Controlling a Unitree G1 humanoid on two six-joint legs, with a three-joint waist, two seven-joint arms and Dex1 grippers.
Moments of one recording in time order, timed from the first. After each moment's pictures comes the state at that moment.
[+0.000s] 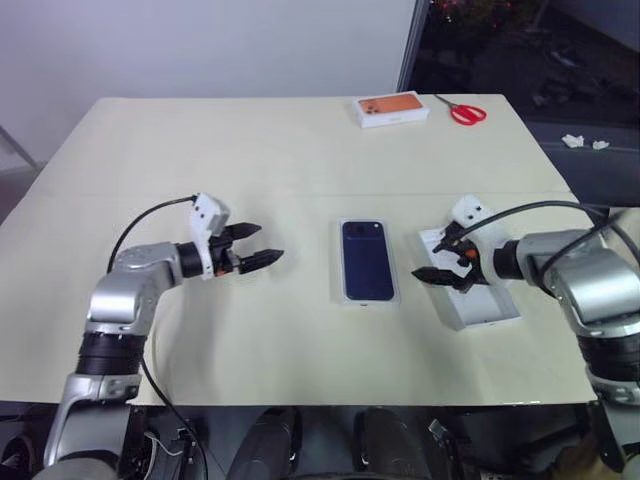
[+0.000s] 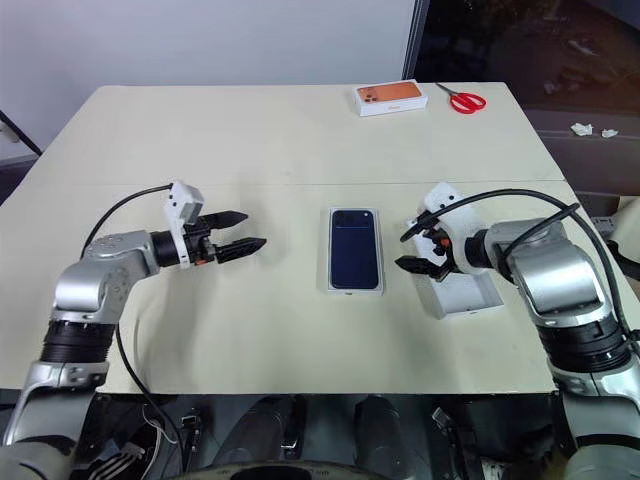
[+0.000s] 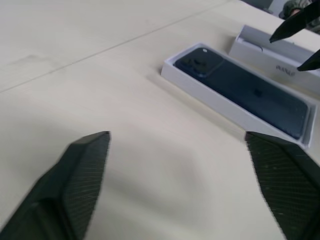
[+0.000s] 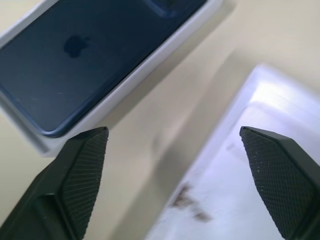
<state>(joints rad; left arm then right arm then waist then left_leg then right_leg) -0.44 0.55 0.07 0.09 -0.39 0.52 -1.02 -0.53 -0.79 0.04 -0.36 0.22 1.38 0.86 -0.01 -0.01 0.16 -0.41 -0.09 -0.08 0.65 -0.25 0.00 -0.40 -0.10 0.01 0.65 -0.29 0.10</state>
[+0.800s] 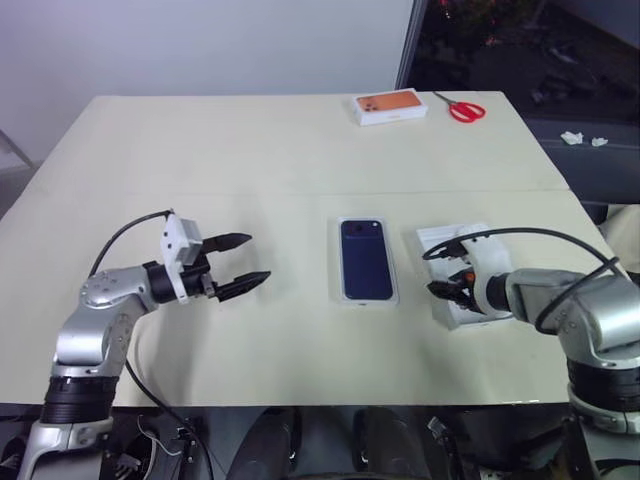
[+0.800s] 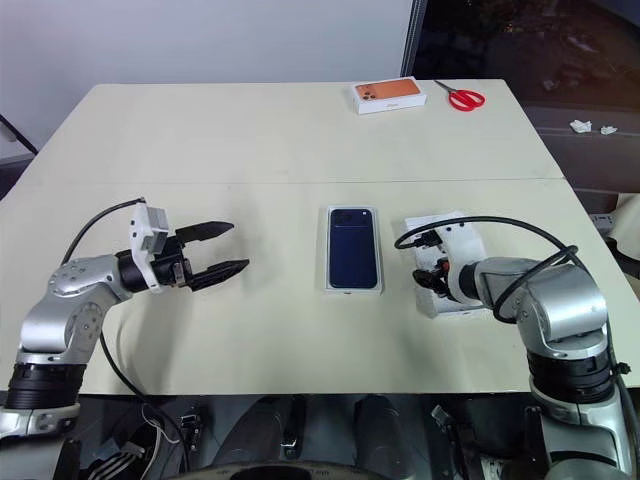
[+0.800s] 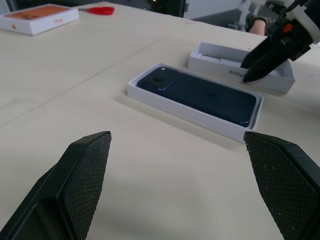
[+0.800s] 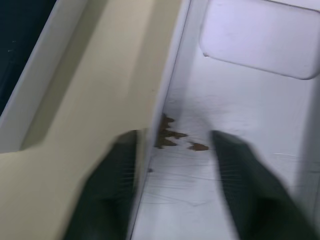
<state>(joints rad) -0.25 0.60 0.14 -0.09 -0.49 0.32 -1.09 -0.41 -0.66 -0.11 -0.48 0.52 1.61 0.29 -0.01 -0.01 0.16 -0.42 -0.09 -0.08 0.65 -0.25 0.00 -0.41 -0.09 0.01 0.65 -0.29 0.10</state>
